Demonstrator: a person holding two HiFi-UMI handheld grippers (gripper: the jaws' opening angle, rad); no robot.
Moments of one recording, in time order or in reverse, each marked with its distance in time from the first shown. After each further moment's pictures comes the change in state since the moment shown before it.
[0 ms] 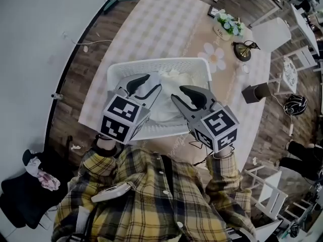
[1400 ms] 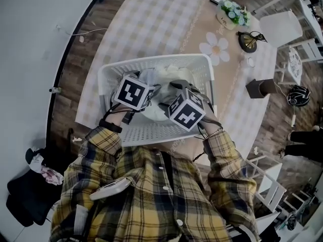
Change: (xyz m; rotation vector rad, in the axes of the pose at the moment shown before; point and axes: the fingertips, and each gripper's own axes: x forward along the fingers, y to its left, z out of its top) left arm 0.141 0.053 -0.093 -0.182 0.471 -0.014; right arm 0.103 -0.056 -0.107 -0.243 0.556 0.160
